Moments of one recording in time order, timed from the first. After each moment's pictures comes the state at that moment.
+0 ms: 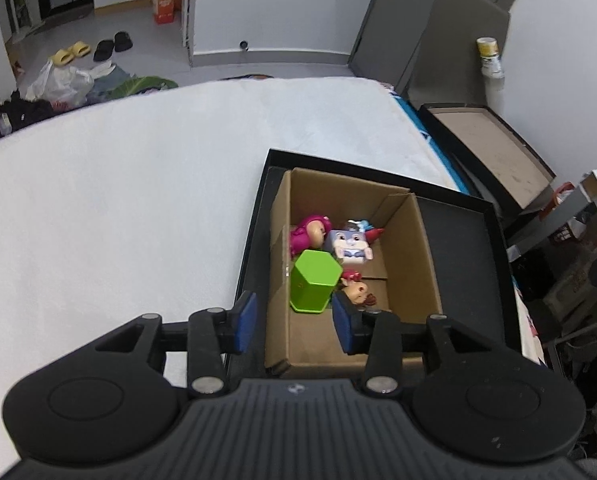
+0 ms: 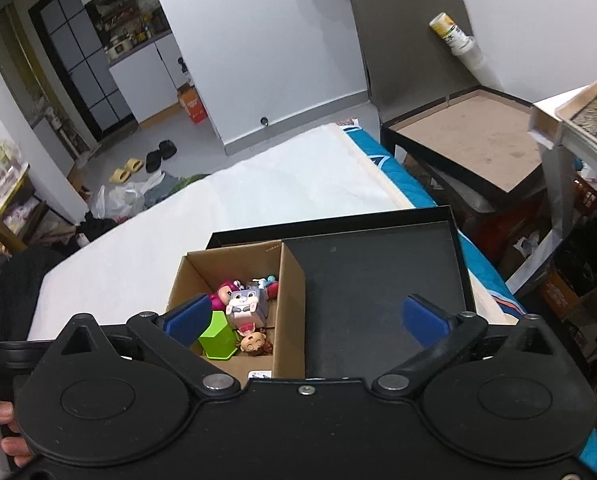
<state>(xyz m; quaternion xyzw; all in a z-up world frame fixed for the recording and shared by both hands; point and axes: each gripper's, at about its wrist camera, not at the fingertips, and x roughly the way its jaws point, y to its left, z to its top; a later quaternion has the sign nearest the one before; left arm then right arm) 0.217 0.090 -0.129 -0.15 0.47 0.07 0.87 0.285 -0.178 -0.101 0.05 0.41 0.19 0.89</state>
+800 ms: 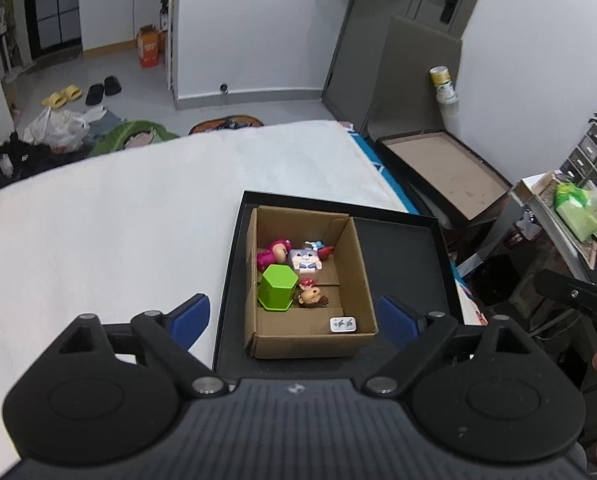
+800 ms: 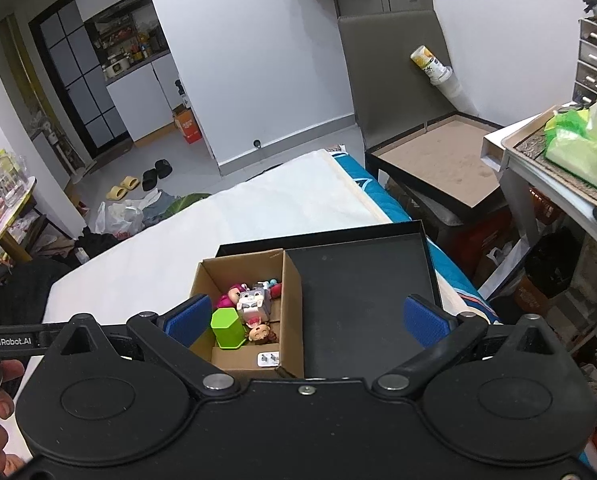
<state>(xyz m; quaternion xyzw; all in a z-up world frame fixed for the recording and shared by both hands) 0.153 0.058 -0.036 -0.13 0.42 0.05 0.89 0.226 -0.199 -0.050 0.05 0.38 0.17 0.91</state>
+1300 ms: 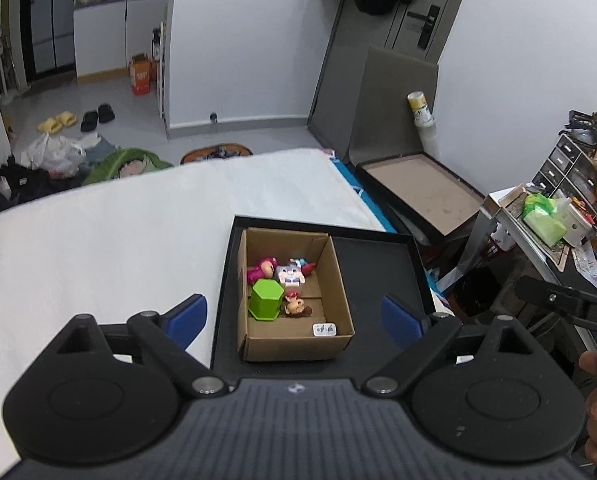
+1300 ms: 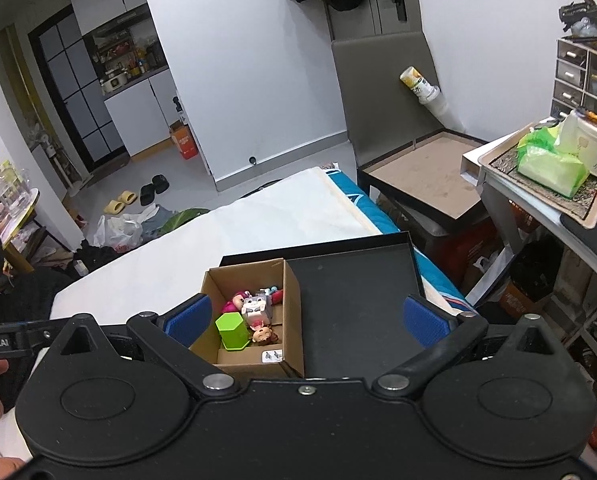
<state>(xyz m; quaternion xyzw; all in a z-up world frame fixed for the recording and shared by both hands) 0.109 0.047 0.001 -0.12 0.38 0.04 0.92 0.195 -0.206 -0.023 0.05 0.36 0.16 0.92</state>
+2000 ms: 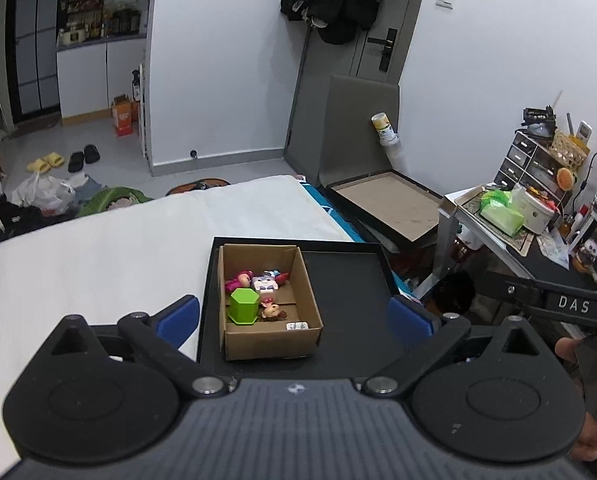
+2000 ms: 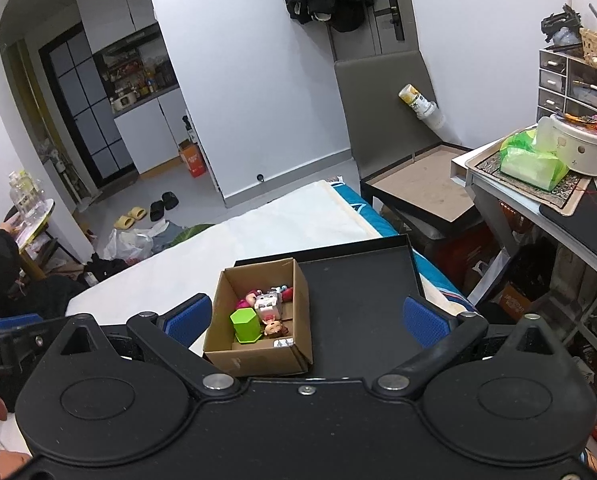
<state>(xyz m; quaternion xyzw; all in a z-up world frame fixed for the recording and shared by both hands) 0.045 0.007 0.021 -0.09 0.33 0.01 0.94 0.141 -0.224 -0.016 0.07 0.32 0.17 0.93</state>
